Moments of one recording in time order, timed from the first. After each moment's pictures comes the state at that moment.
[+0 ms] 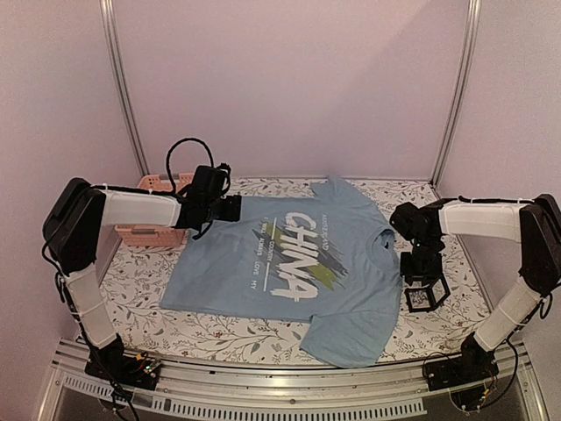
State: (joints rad) left arm -0.55 1.86 1.18 0.05 -0.35 -0.23; right arm 0.45 1.60 0.97 -0.94 0.23 0.68
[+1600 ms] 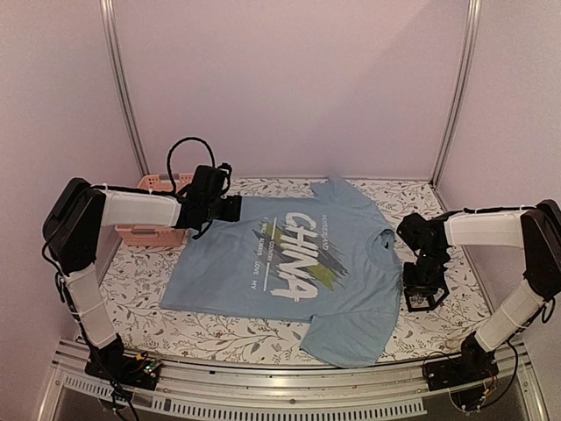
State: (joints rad) left arm -0.55 1.86 1.18 0.06 -0.34 -0.20; right arm 0.42 1.56 0.84 -0.84 0.15 0.66
